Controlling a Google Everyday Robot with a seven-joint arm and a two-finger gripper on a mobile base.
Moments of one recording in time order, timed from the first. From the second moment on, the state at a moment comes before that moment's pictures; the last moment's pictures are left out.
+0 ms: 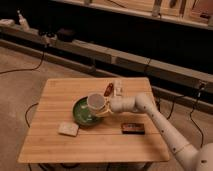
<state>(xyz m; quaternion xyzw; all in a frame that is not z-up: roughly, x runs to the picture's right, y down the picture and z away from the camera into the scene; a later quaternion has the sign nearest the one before) -0.034 0.108 0.821 -0.22 -0.61 0.23 0.73</state>
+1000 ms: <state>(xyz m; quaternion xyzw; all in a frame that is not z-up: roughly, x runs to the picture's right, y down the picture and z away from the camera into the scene) -0.036 0.112 0.824 -0.22 -0.61 0.23 0.72</state>
